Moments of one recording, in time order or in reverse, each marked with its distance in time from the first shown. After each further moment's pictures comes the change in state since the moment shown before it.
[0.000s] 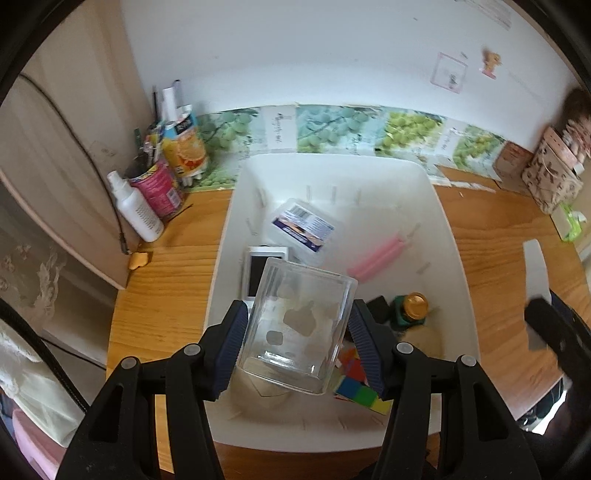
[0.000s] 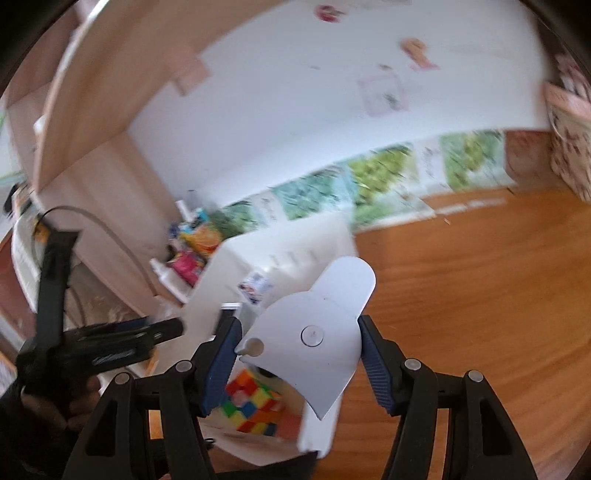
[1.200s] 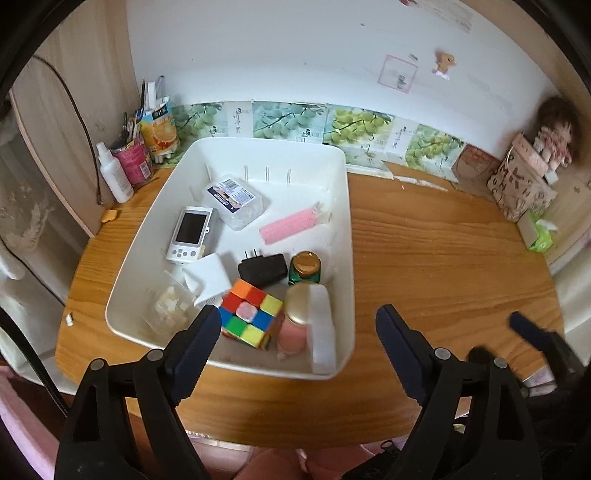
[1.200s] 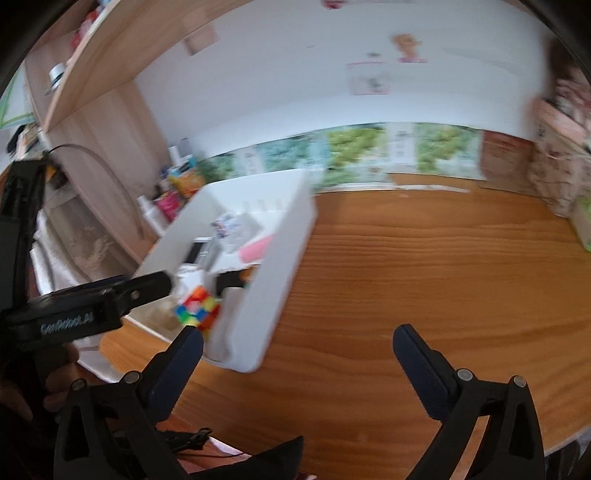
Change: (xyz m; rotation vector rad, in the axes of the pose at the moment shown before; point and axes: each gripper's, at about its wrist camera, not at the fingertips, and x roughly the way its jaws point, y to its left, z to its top) left arm -0.052 -0.105 -0.047 -0.082 -0.016 -0.045; right arm -0.081 -0.059 -0.026 -0.067 0.167 -0.170
